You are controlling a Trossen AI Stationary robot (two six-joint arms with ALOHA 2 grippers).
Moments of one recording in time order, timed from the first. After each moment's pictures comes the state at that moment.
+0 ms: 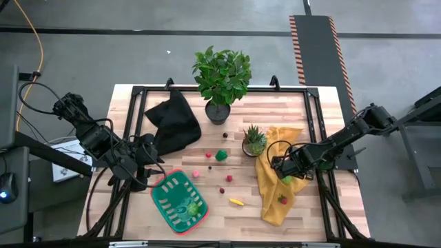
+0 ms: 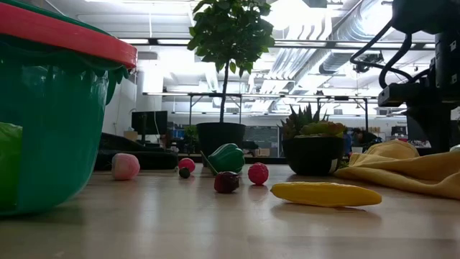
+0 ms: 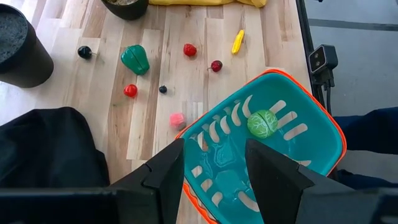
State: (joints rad) left arm -0.60 1.06 1.23 -1.14 -0.40 -0.63; right arm 0.42 1.30 0.64 -0.81 0.01 2.28
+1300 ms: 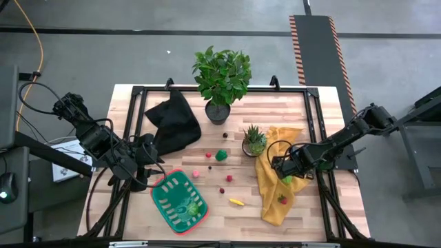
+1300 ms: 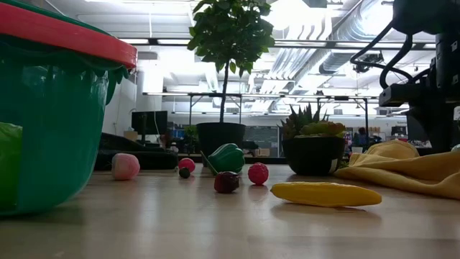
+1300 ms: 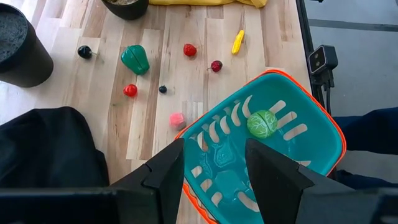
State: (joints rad) left arm -0.60 1.06 1.23 -1.14 -0.40 -0.64; right arm 0.43 1.30 0.64 -0.82 0.01 2.26
